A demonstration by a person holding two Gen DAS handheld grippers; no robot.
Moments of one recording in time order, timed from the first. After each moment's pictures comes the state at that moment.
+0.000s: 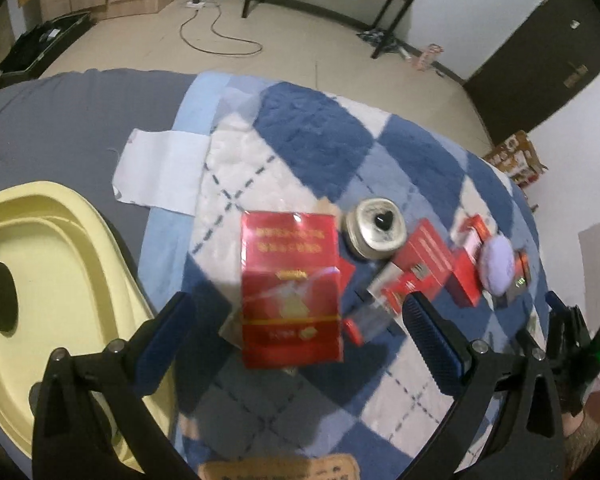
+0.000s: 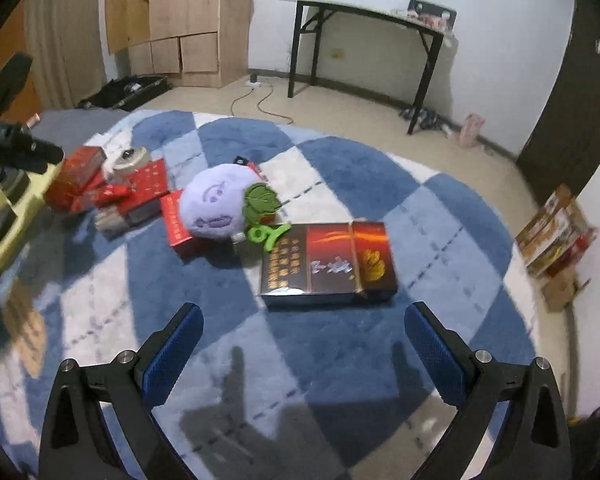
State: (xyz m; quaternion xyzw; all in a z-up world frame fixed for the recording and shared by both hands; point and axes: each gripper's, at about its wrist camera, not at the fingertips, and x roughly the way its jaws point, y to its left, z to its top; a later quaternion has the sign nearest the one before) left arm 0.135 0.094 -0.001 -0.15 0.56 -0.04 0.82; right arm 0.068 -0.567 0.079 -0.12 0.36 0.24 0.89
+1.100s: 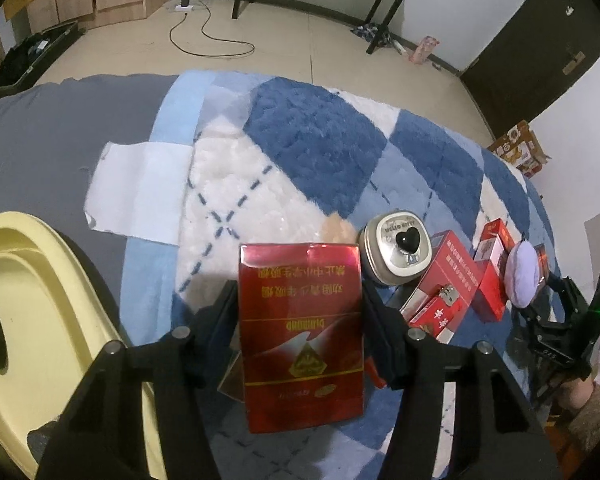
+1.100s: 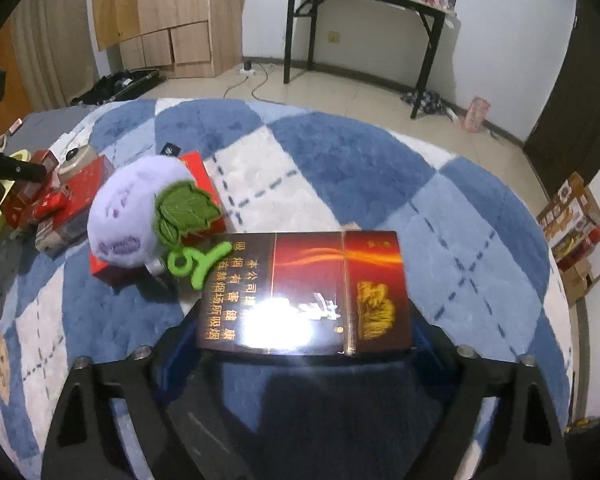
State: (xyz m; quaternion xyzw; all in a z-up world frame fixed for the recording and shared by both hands) left arm 0.161 0.088 -0.026 -0.13 0.55 -0.06 0.82; right arm 0.174 -0.568 0.011 -0.11 0.38 0.24 0.88
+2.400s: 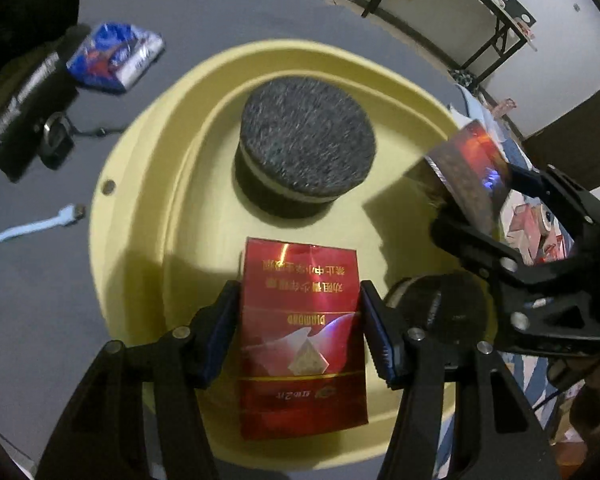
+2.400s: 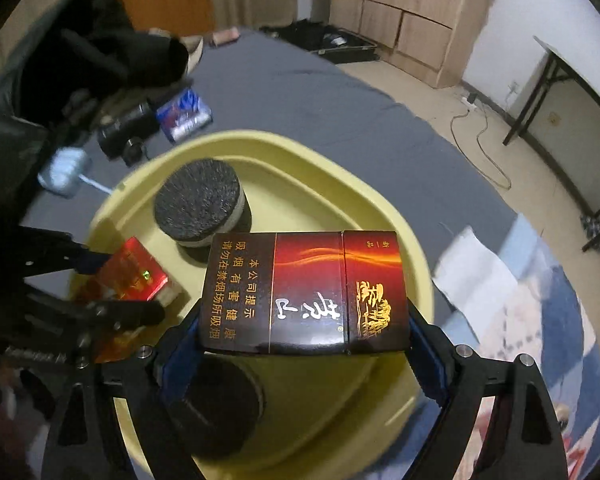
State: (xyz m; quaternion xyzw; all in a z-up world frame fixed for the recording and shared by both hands) left arm 0.001 0.323 -0.064 -0.24 0.56 0.06 0.79; right arm 0.022 -0.133 0.099 -0.28 0.37 0.48 0.75
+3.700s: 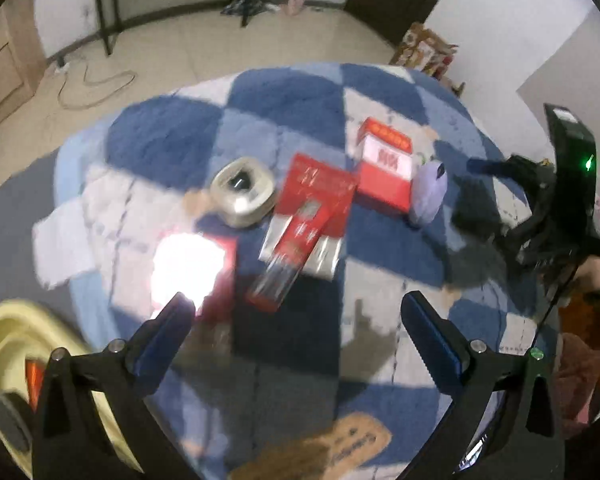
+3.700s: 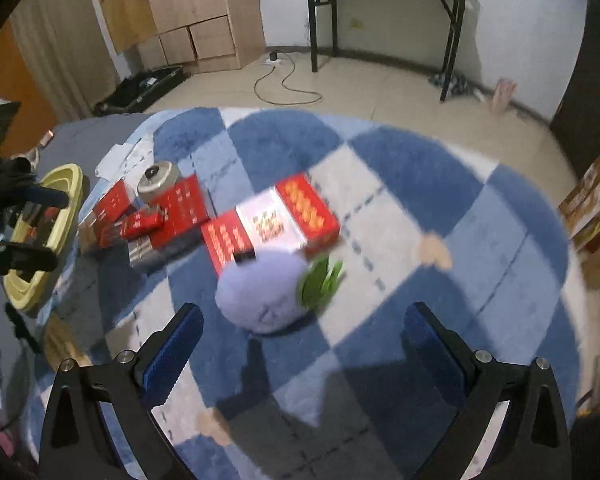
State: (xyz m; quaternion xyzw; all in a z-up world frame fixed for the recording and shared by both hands) left arm 0.147 0.008 -0.002 0.03 0.55 -0.25 0.79; right arm 0.107 -0.538 0.072 -0.06 0.44 0.29 0.85
